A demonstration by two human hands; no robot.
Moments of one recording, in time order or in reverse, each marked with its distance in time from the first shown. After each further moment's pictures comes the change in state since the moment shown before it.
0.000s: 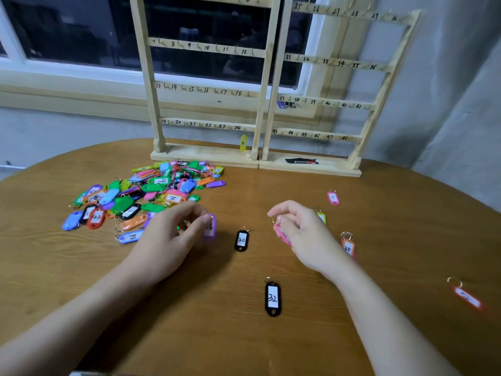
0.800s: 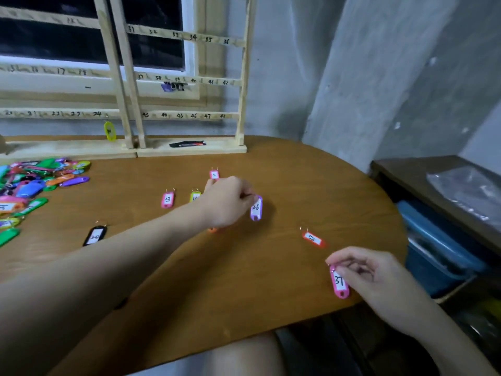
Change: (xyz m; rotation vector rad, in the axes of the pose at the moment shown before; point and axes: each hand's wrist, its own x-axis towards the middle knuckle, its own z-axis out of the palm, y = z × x) left_hand 0.086 0.171 0.239 0.283 -0.458 0.201; right_hand -0.222 0.103 -0.201 -0.251 0.315 0.289
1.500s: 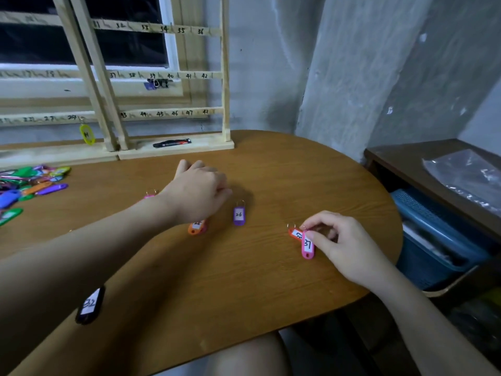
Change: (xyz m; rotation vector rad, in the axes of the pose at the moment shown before) left_hand 0.016 -0.019 -0.009 0.494 0.082 0.177; right_hand 0.063 0.017 0.004 -0.033 0.063 -0.174
